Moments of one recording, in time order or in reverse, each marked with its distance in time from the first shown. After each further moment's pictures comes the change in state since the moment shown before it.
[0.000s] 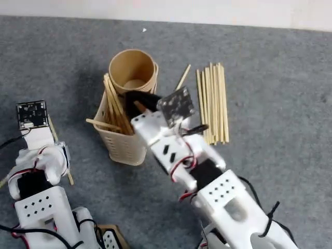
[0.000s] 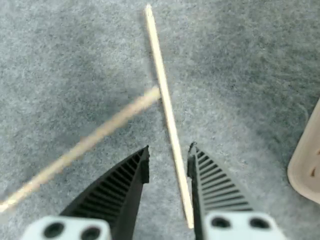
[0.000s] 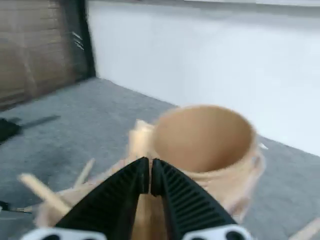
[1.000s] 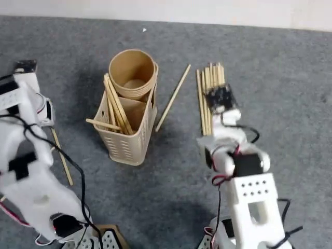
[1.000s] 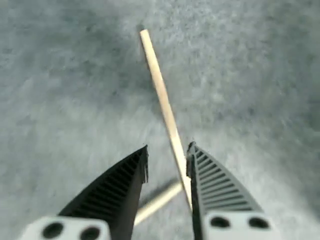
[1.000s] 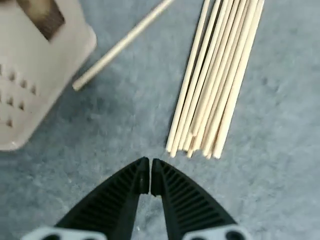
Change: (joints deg) left arm -1.8 88.7 -68.0 11.8 -3.2; right arm 26.5 -6.6 2.0 50.5 11.3
